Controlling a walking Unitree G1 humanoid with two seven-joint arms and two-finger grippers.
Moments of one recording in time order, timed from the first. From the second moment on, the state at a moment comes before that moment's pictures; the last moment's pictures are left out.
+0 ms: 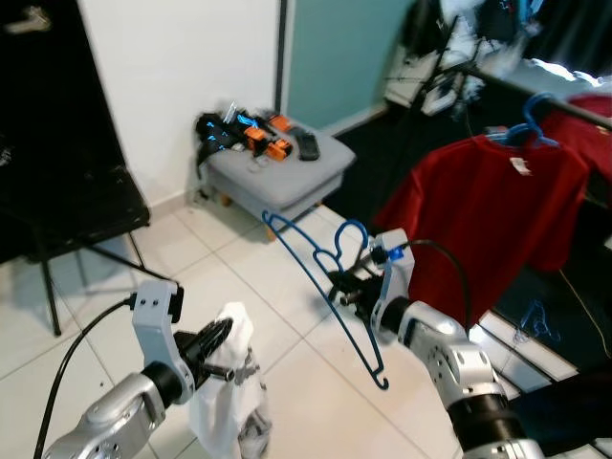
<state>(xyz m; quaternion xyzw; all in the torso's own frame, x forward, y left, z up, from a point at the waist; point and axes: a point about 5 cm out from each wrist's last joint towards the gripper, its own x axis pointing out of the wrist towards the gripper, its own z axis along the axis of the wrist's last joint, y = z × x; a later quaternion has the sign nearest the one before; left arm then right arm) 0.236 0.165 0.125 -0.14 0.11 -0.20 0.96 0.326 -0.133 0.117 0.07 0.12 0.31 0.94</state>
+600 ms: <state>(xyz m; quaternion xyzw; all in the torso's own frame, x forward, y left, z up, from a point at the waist) 0.263 0.199 0.202 0.29 -0.03 -0.25 0.92 0.314 -0.153 0.154 0.01 0.07 0.40 0.91</state>
